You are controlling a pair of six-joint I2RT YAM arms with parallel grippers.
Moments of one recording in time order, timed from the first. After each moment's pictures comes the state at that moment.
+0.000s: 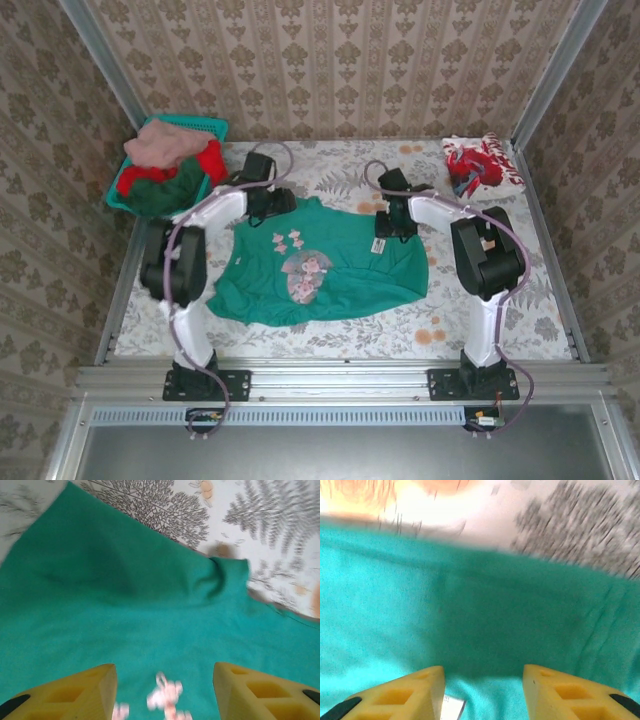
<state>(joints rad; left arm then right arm) -0.36 1.98 1.45 -0.49 0.16 -0.46 0.31 2.01 1.40 -0.64 0.05 0.33</state>
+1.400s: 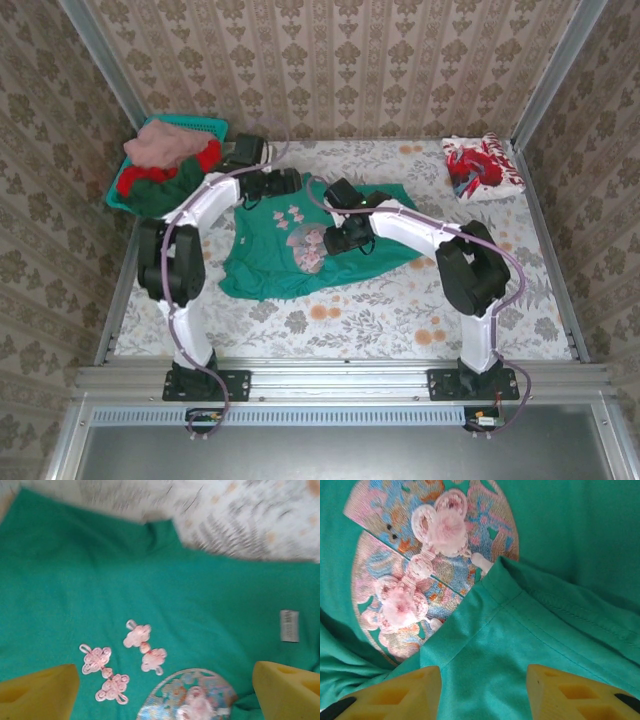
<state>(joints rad) -0.32 1.95 1.54 -0.53 0.24 -0.36 0.63 1.97 1.49 -0.72 -0.03 0.25</state>
